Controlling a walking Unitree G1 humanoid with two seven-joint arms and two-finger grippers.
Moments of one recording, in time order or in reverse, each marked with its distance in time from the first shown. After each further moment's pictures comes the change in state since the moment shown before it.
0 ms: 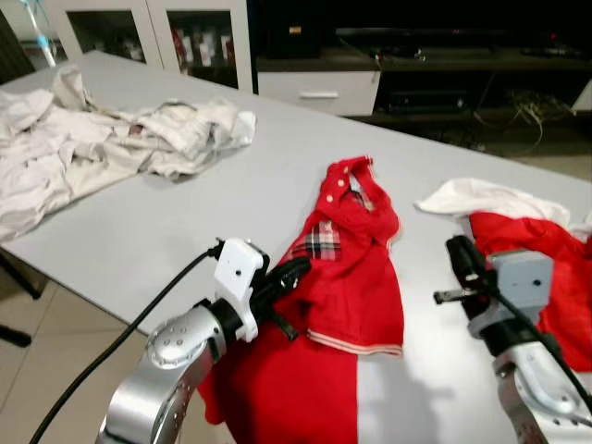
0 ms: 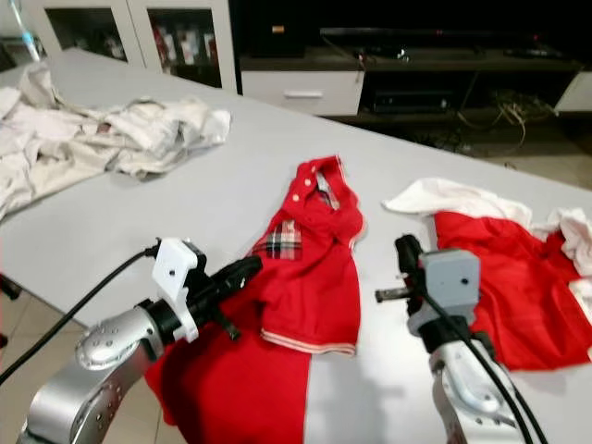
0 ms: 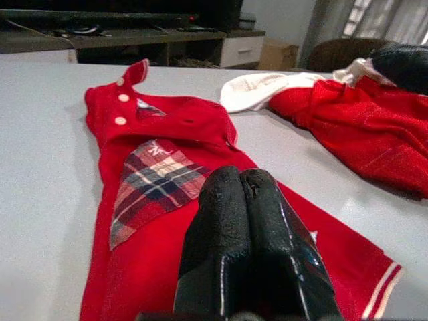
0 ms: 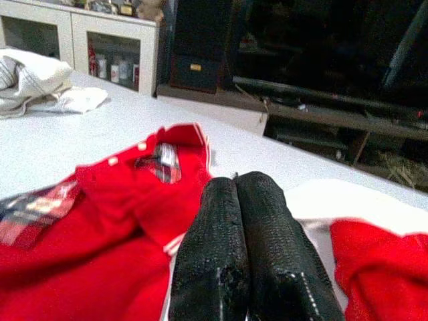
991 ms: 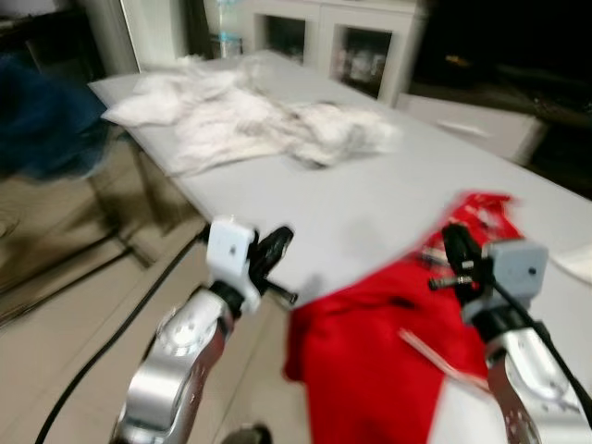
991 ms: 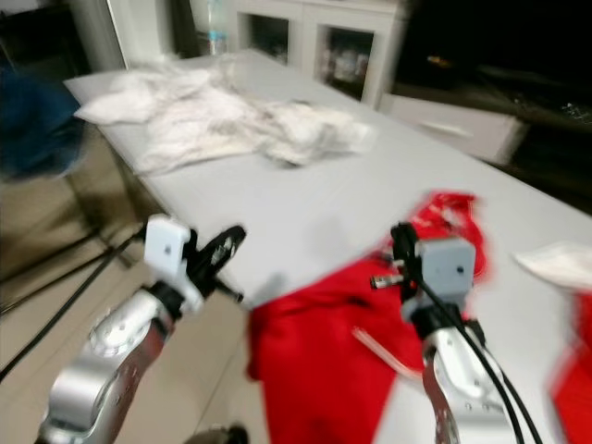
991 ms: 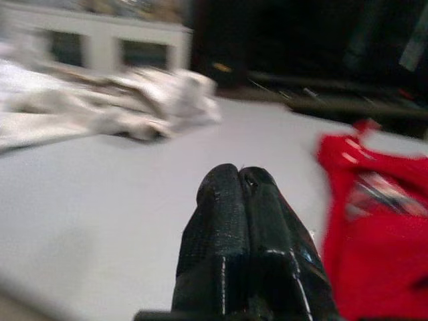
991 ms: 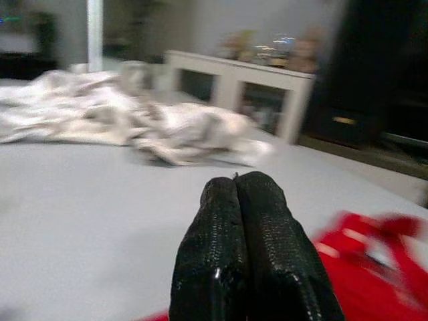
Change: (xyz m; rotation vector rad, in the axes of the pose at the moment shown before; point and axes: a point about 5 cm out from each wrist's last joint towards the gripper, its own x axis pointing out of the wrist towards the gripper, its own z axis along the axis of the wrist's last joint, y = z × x) left arm 0.016 0.013 0.012 -0.012 -0.110 0.233; right arm 0.014 0.006 0.004 0.028 -0.040 0.011
